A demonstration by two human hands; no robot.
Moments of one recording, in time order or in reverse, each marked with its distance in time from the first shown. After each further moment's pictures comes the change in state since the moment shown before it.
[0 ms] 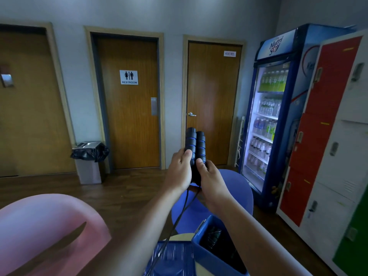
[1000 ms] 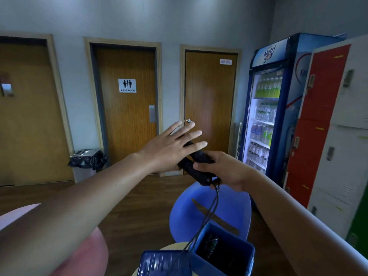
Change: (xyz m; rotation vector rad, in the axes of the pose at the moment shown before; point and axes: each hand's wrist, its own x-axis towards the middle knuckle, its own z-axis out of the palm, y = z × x) left_hand 0.053 0.065 -0.047 1.687 -0.334 1.126; right_hand 0.003 -0.091 -0.050 -0.471 -0.399 0.030
